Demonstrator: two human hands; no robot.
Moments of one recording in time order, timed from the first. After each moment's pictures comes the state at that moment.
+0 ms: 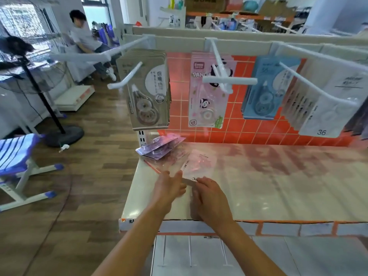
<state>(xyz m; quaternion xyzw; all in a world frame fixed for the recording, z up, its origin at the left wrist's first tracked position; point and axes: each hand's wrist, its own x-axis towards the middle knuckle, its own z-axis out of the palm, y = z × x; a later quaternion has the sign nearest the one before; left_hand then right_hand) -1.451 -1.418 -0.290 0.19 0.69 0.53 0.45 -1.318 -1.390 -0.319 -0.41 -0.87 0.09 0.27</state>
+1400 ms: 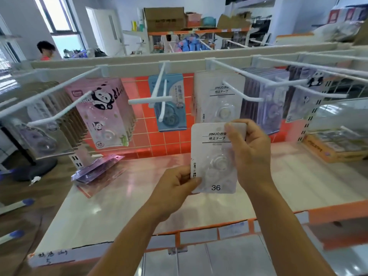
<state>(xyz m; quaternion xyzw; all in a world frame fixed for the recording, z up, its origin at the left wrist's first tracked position) -1.241 -1.375 -0.189 0.56 0.52 0.48 0.43 -1.094 -1.312 -0.134 -0.31 -0.56 0.42 0.64</state>
